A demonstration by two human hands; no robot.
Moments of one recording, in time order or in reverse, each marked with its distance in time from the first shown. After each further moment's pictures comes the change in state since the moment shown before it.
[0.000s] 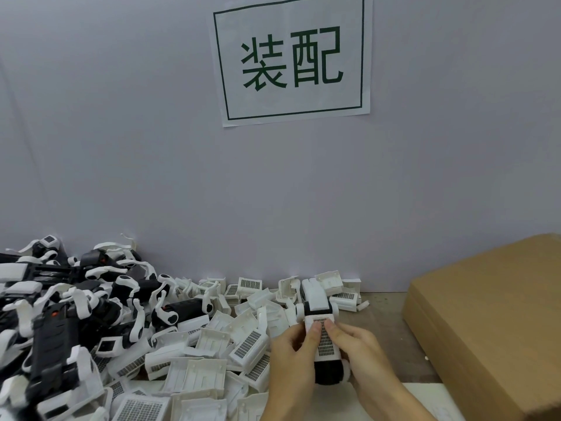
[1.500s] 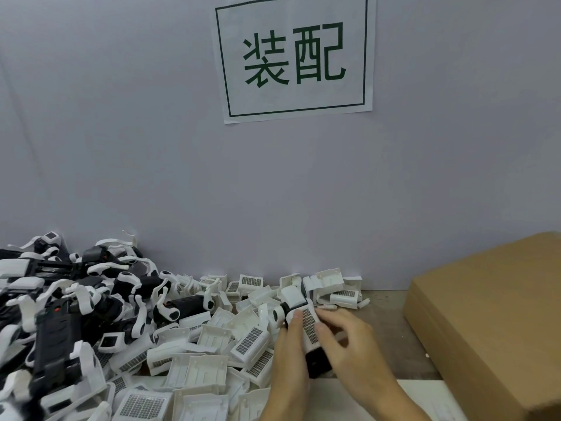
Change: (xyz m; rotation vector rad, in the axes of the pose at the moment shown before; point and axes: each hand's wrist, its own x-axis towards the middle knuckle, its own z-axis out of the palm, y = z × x) left_hand 0.004 -0.002 0.003 -0.305 0.025 -0.166; right_hand -0.002 0.000 0.003 -0.619 0.043 -0.461
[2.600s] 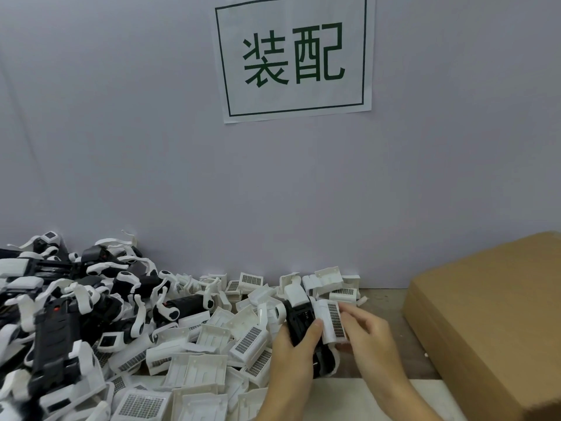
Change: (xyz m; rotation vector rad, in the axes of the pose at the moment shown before) left_hand -0.009 0.003 -0.003 0.203 0.023 0.023; right_hand 0.004 0.010 -0.006 0.393 0.187 0.271
